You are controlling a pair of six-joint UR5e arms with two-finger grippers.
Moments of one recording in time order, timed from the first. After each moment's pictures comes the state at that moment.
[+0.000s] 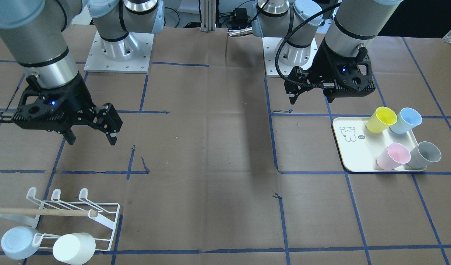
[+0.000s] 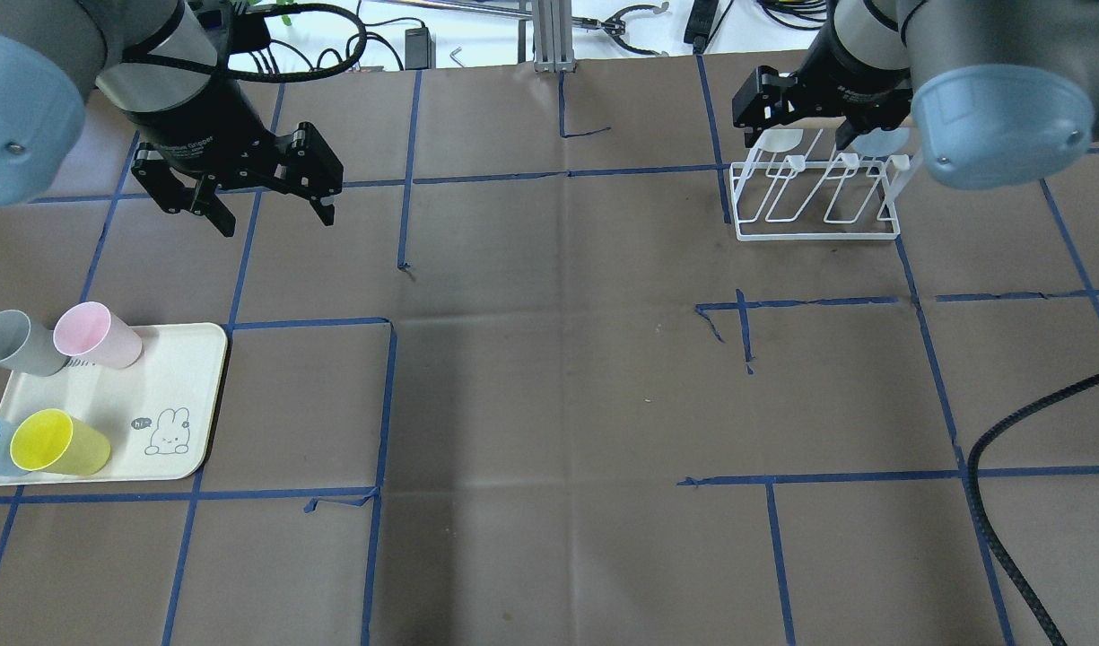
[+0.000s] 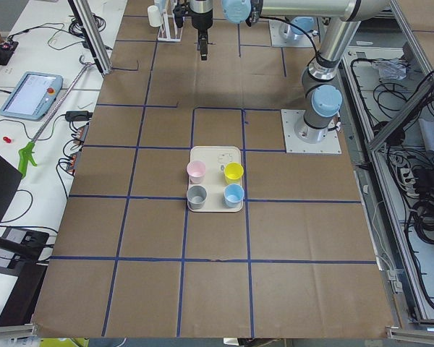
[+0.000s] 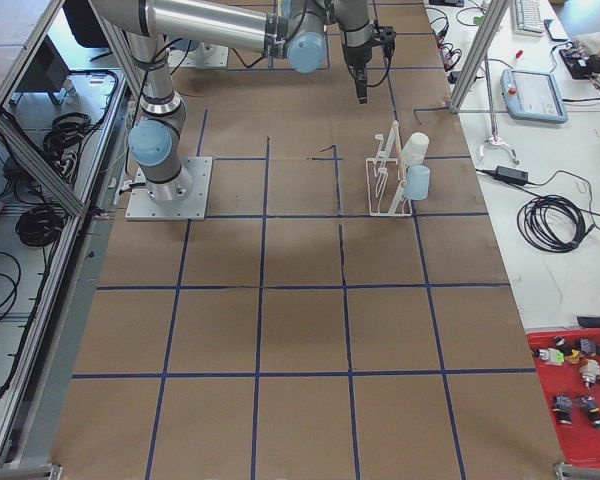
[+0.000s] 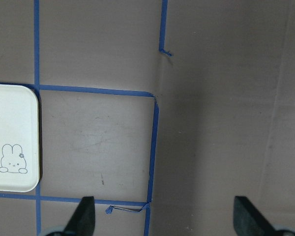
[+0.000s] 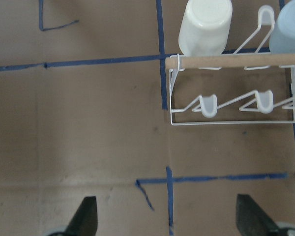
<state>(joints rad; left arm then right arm) -1.55 -1.59 -1.55 -1.58 1.56 -0.06 1.55 -1.49 1.63 -1.91 -1.51 0.03</state>
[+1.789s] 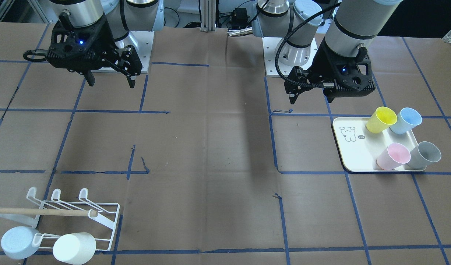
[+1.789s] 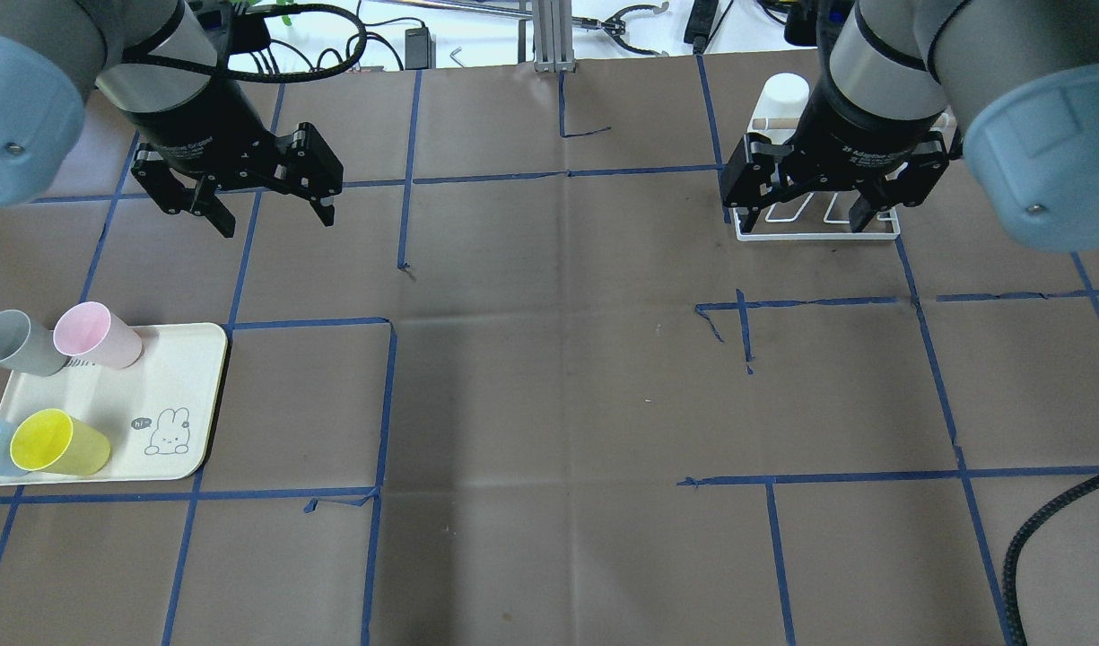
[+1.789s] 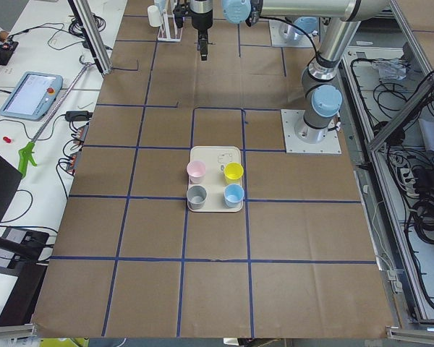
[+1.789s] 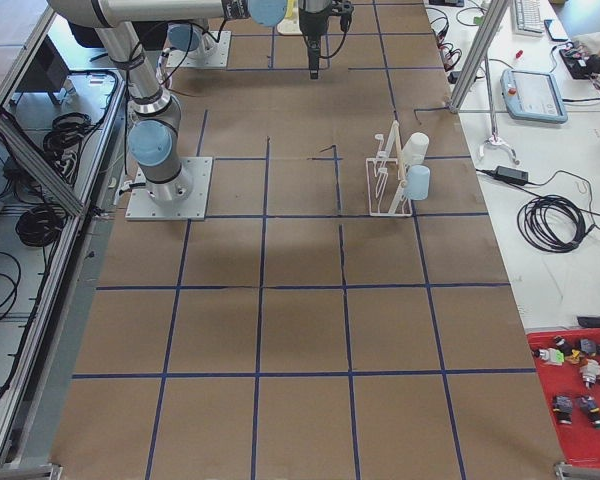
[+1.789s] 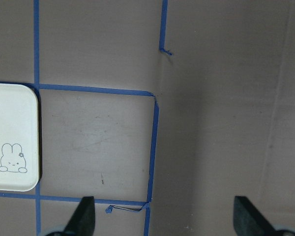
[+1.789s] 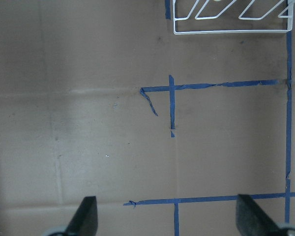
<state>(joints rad) -1.55 -1.59 -1.56 -1.58 1.56 -0.06 1.63 -1.64 1.64 -1.63 -1.57 0.11</state>
